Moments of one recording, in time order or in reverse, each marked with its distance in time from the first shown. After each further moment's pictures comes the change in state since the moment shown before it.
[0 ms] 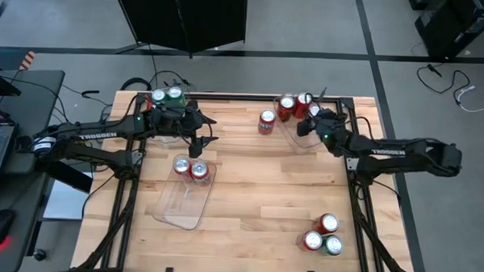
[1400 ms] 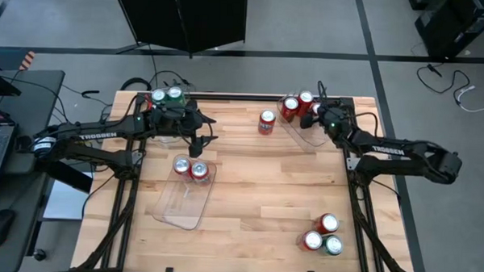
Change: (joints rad) left arm 0.000 0.000 0.000 -0.010 -0.030 0.000; right arm -0.201 -0.001 0.000 0.121 -0.227 -0.171
